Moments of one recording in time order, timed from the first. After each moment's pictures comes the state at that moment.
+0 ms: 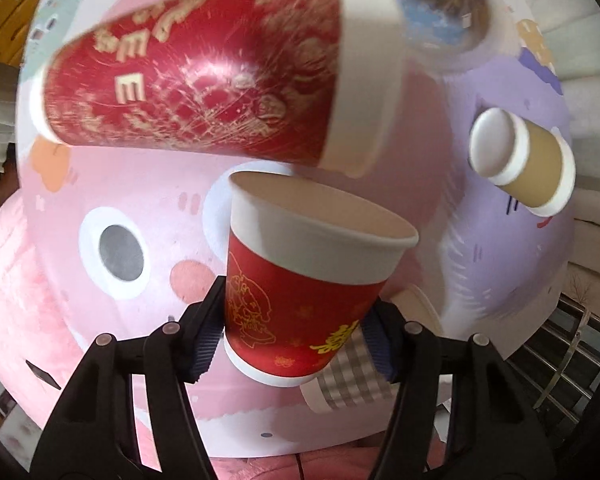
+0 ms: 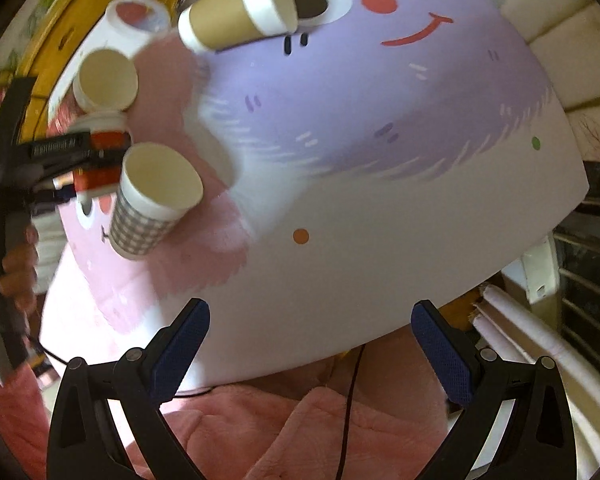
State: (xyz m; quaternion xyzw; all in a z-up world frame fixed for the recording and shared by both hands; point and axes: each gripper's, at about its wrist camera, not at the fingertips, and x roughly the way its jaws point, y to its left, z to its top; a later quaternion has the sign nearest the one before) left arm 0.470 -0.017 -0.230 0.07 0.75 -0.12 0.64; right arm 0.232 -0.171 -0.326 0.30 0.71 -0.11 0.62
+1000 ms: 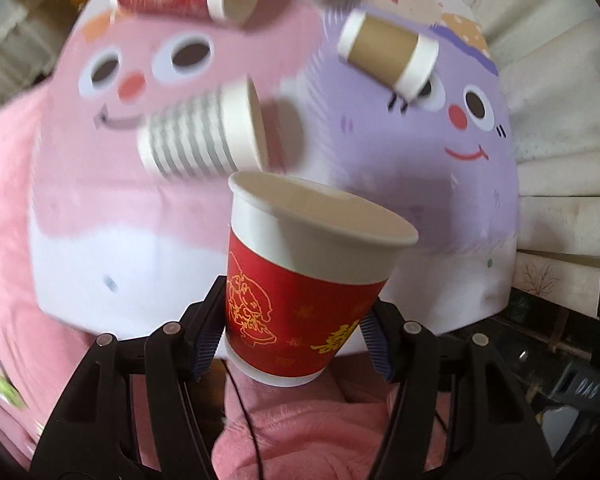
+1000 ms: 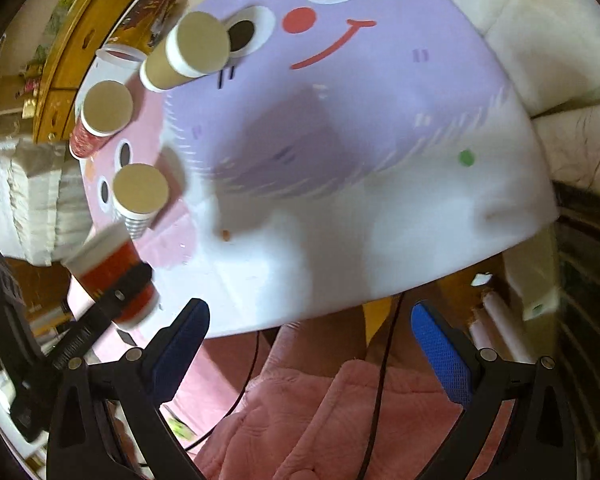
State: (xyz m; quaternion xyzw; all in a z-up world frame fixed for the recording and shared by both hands) left arm 0.235 -0.128 -0.233 -0.06 0.71 -0.05 0.70; right arm 0.176 -0.321 -0.311 0.31 0.74 -0.01 0.60
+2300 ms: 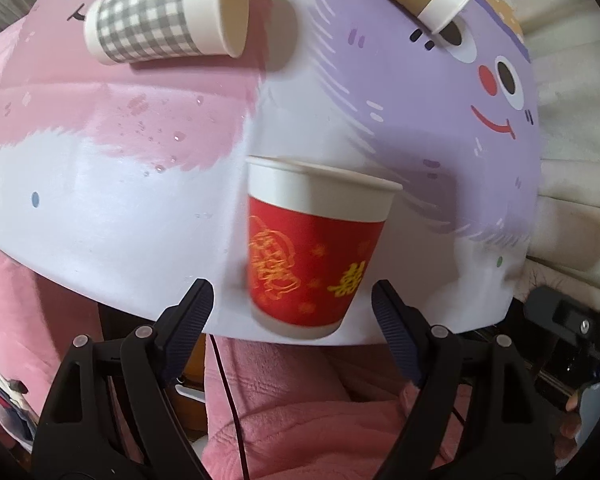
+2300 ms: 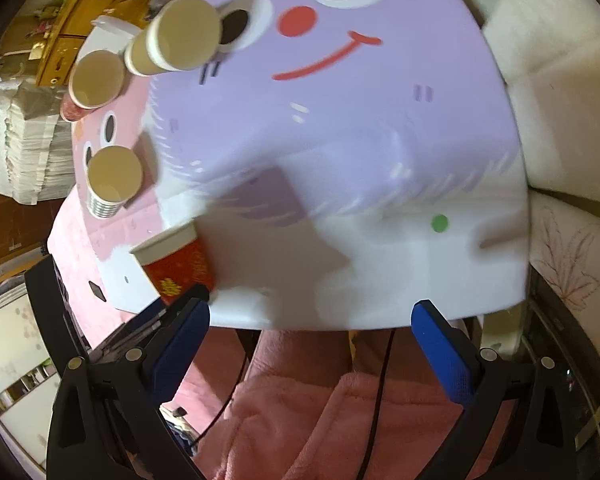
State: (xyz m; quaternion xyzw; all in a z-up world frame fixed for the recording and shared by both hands) left arm 0.188 -0.125 -0.294 -0.12 0.74 -0.02 0.66; right arm 0.200 -0.341 -0.332 0.24 0.76 0.07 0.60
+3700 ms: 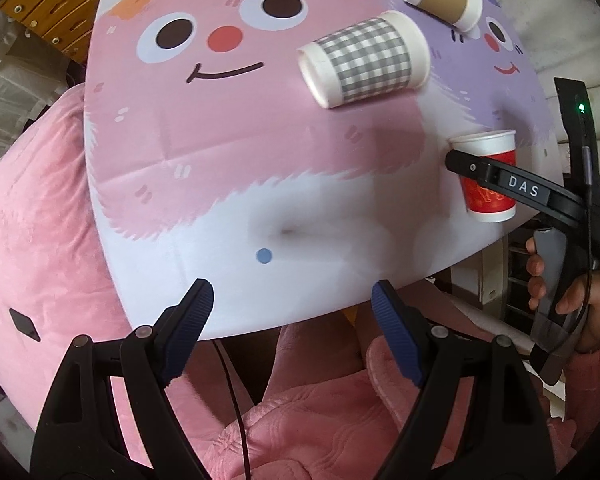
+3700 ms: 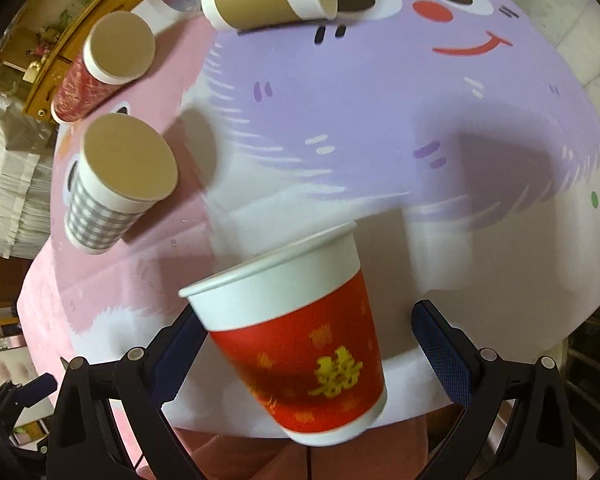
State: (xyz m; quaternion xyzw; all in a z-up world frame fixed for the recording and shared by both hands) left arm 0.179 0.050 -0.243 0.08 0.72 -0.13 0.68; right arm 0.172 -0.159 -0.352 0.23 0.67 -0.04 0.70
